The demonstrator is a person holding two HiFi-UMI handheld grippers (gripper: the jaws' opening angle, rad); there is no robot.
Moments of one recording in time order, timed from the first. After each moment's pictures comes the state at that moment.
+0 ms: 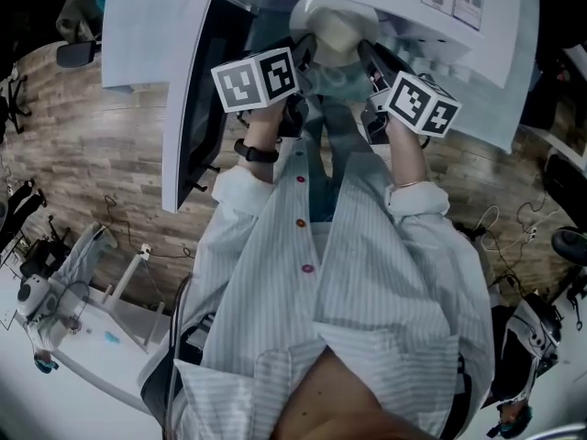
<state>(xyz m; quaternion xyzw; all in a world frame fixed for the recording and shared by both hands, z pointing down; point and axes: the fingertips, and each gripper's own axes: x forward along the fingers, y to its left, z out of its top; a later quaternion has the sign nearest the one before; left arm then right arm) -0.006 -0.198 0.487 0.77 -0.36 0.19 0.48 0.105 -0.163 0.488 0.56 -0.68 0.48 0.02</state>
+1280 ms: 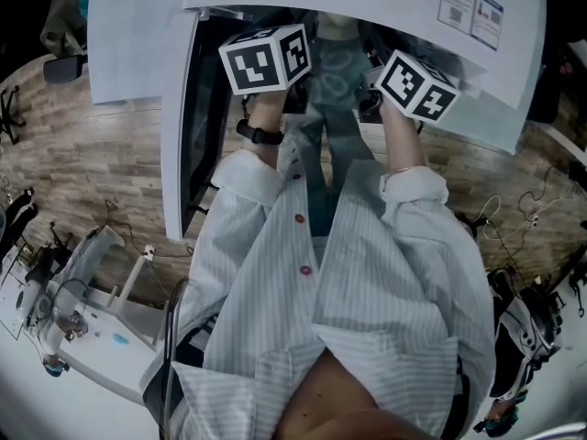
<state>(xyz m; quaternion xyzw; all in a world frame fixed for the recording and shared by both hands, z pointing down) 0.019 -0.275 0.510 0.80 -0.38 0.21 0.40 0.123 -0.235 0.510 0.61 -0.66 0.43 0.02</state>
